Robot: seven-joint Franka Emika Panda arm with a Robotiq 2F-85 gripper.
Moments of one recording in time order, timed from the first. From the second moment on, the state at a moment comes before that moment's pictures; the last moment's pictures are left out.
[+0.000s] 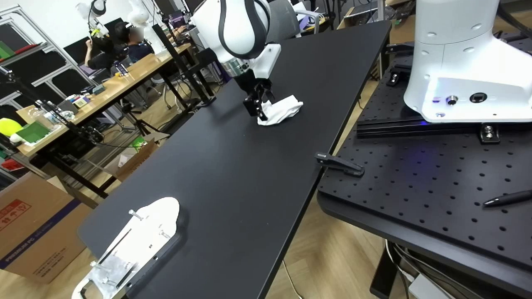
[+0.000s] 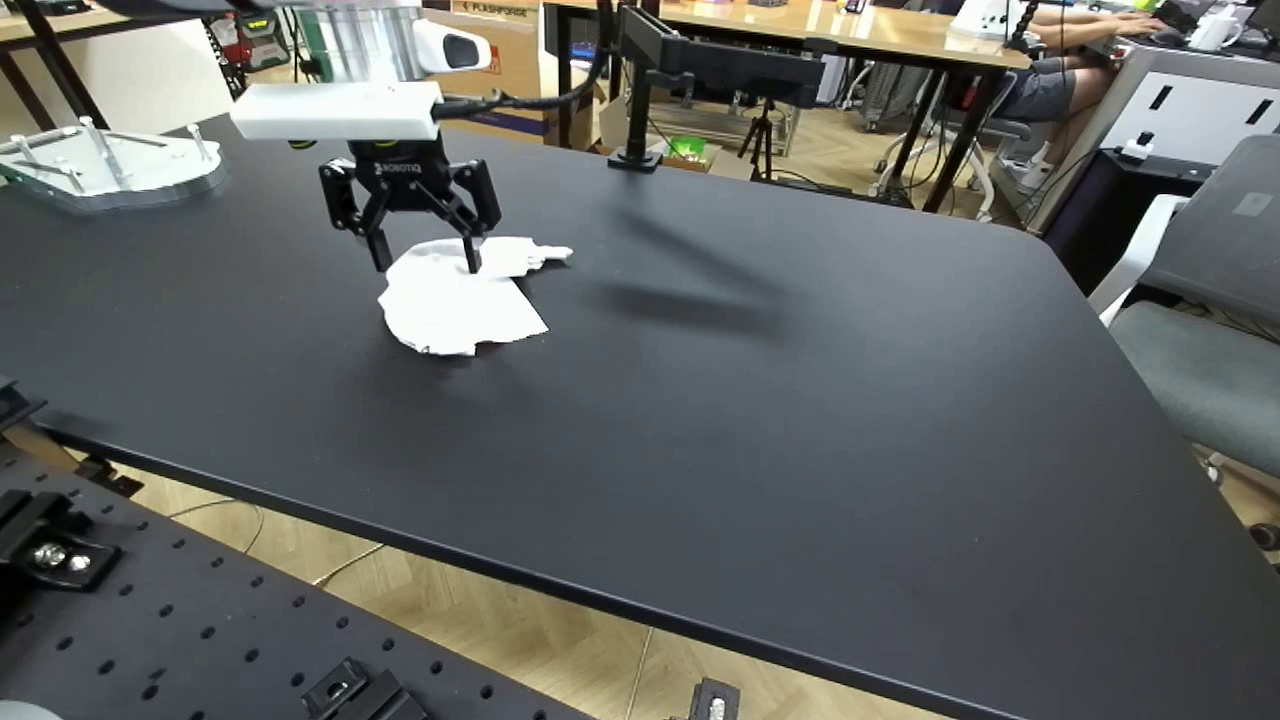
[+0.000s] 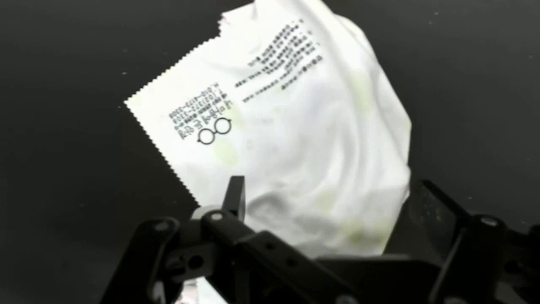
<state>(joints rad) 0.17 0.37 0.05 -2.44 -0.30 2.74 0.18</state>
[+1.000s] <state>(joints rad) 0.23 0.39 0.04 -2.42 -0.21 2.68 0.17</state>
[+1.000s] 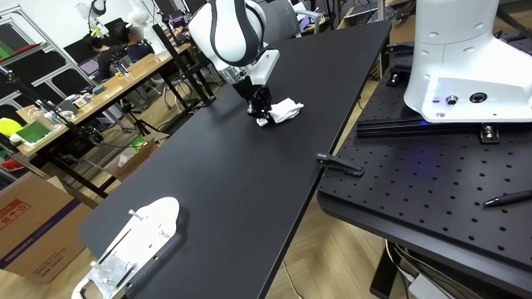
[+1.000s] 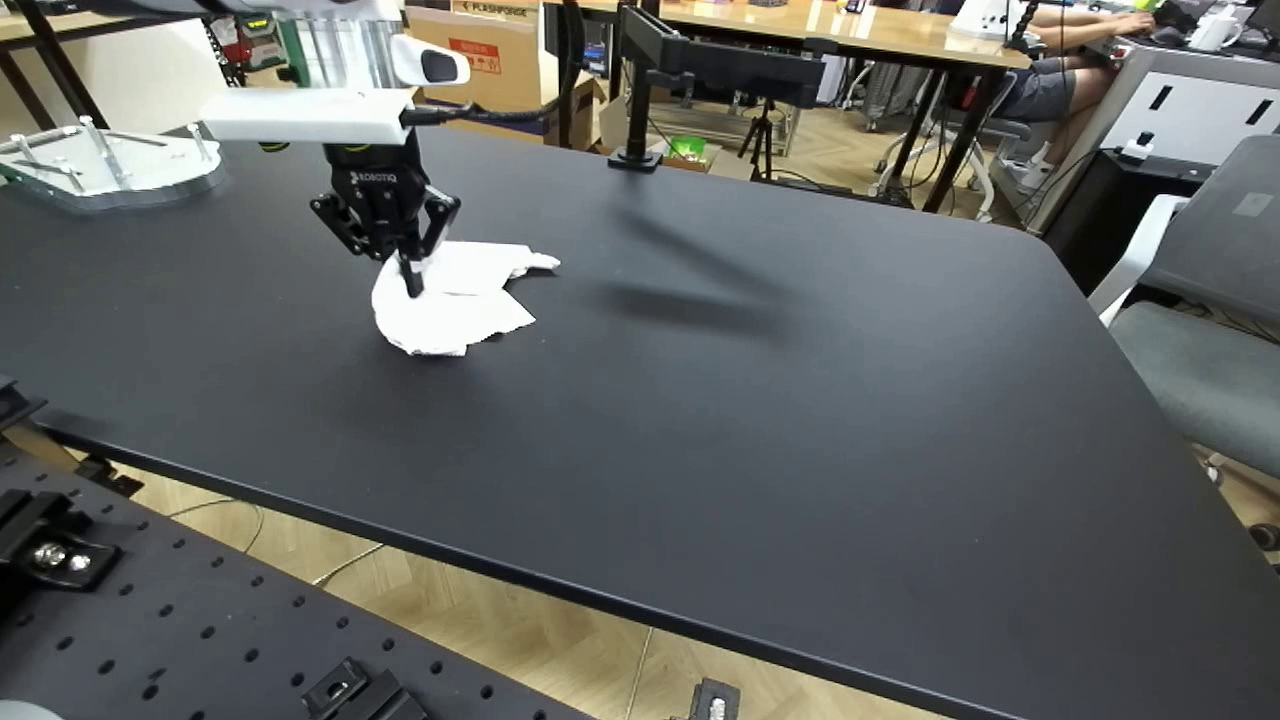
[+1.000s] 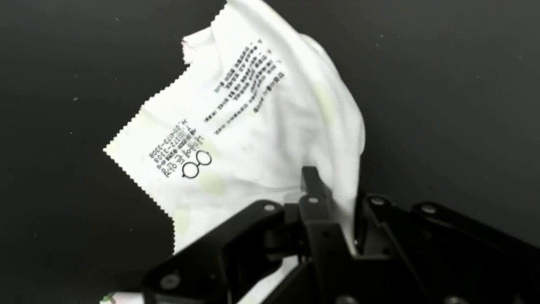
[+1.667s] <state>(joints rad) 0.14 0.16 0.05 -2.35 -0.18 2.31 0.00</state>
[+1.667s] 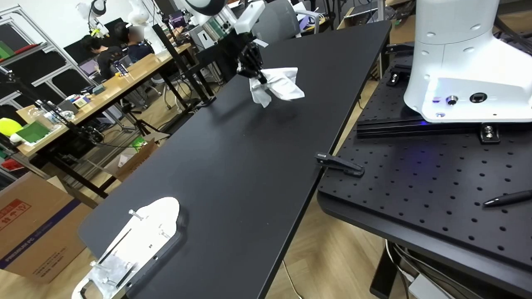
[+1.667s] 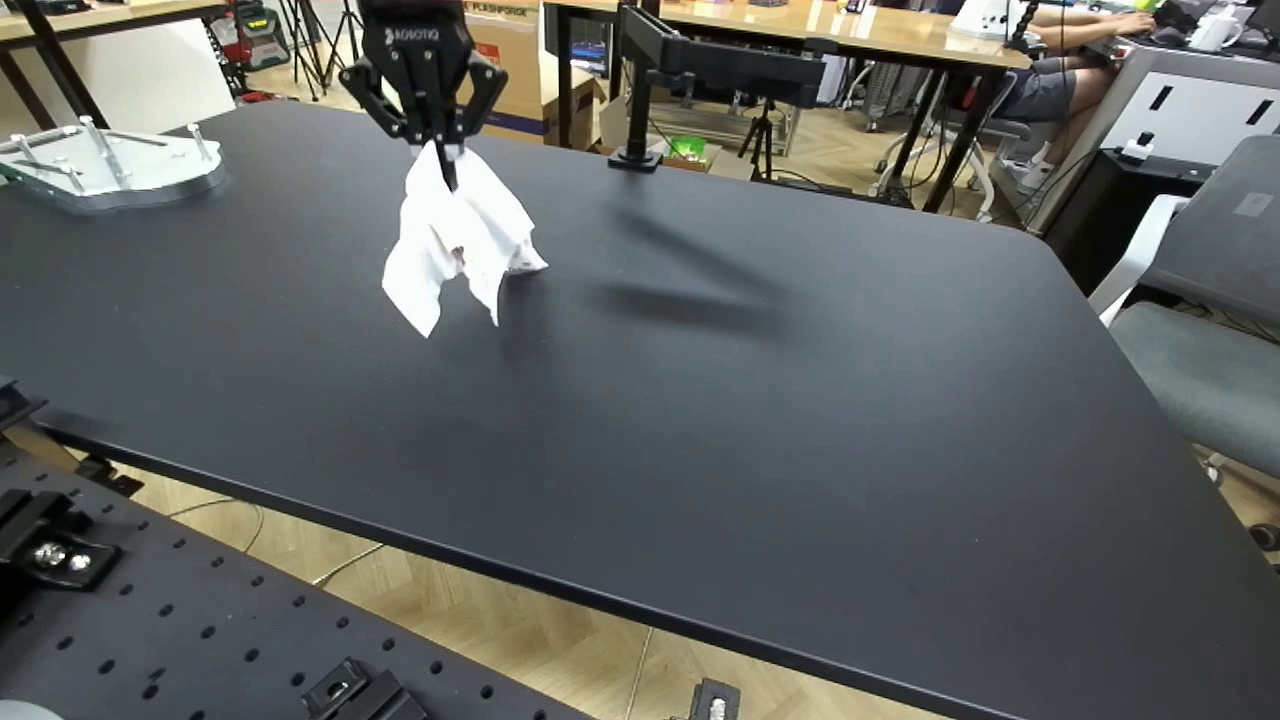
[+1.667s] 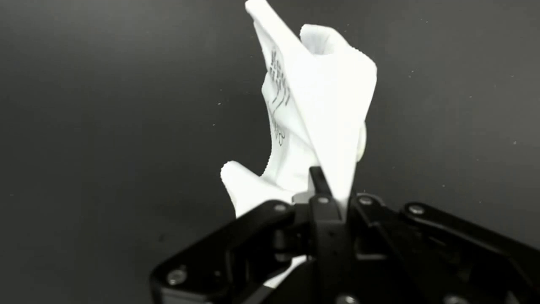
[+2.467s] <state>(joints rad) 0.07 0.02 0.04 -2.18 -0.17 2.08 -0.11</state>
